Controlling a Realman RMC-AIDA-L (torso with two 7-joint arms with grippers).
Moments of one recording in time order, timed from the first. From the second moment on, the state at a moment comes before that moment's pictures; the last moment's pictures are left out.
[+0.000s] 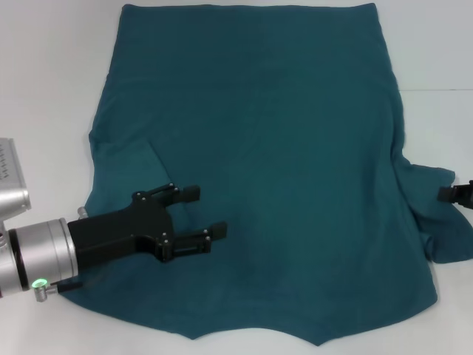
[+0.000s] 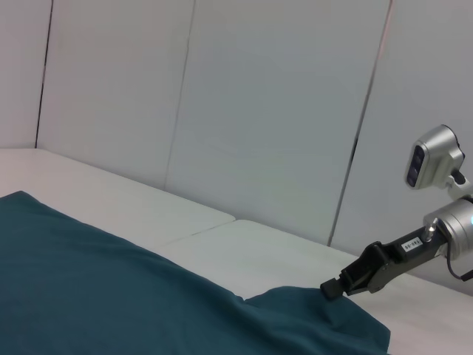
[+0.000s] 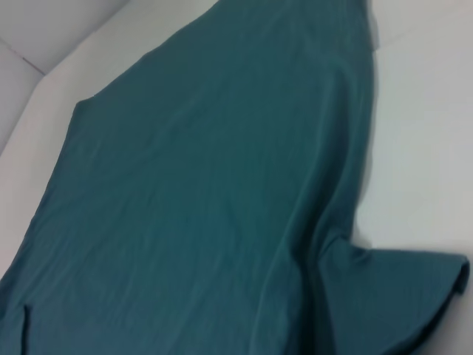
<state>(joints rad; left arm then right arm) -0.46 -2.16 0.70 0.62 1.88 1.50 -1.22 0.51 2.01 -0.45 -0.62 -2.25 -1.20 2.16</state>
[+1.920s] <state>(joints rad) -0.46 -2.16 0.69 0.59 1.85 1.47 -1.26 0.68 2.01 -0.81 -0.62 -2.10 -1.19 2.08</state>
